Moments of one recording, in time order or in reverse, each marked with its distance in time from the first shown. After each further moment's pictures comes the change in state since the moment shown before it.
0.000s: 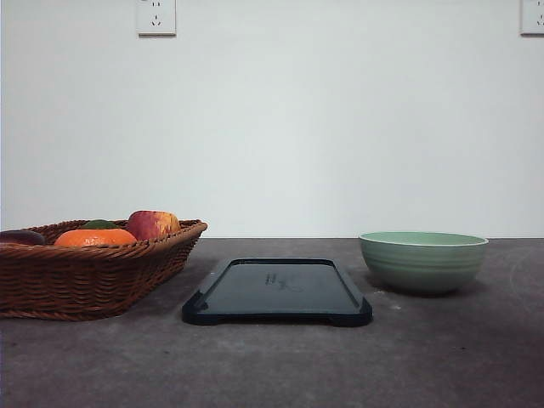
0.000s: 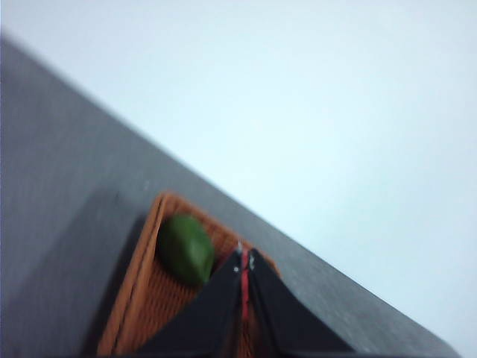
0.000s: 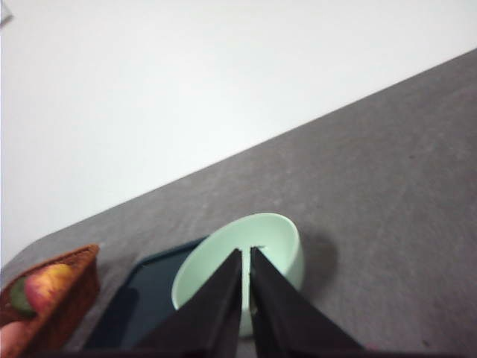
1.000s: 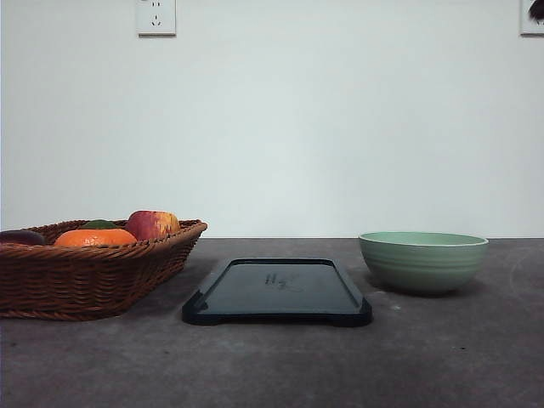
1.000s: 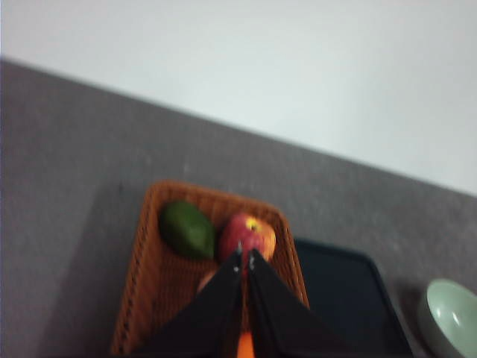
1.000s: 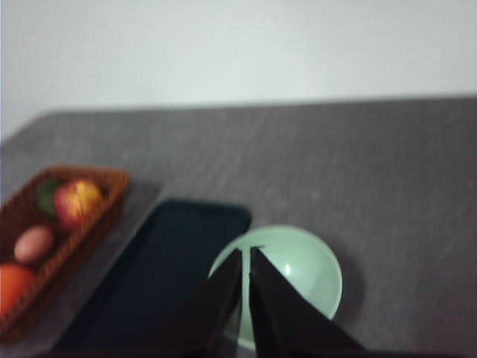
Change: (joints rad) left_arx 0.000 0.575 0.673 -0.451 0.125 0.327; right_arx 0.023 0.713 0.674 -0.282 -0.186 -0.350
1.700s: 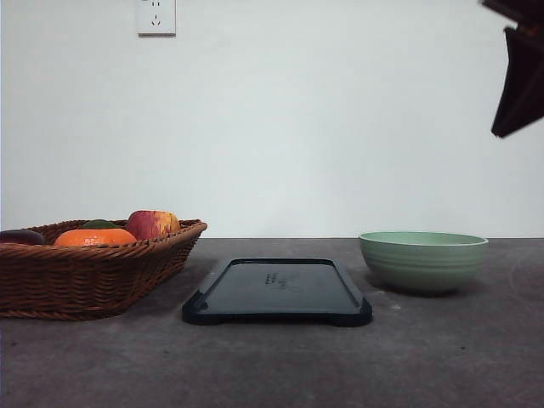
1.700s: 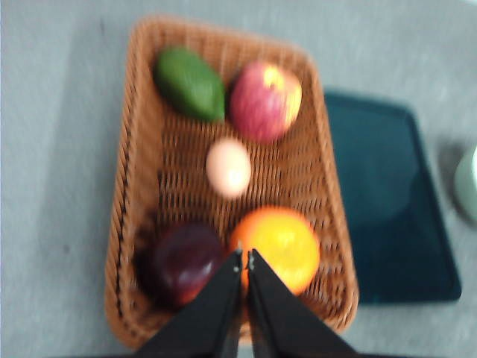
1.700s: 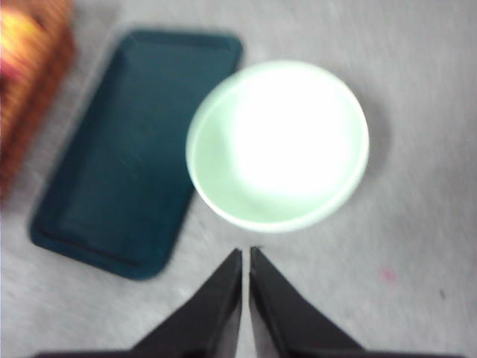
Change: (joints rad) left_arx -0.079 0.385 0.245 -0.368 0.014 0.122; right_arx 0.057 0.401 0.215 -0.355 0.028 -0.038
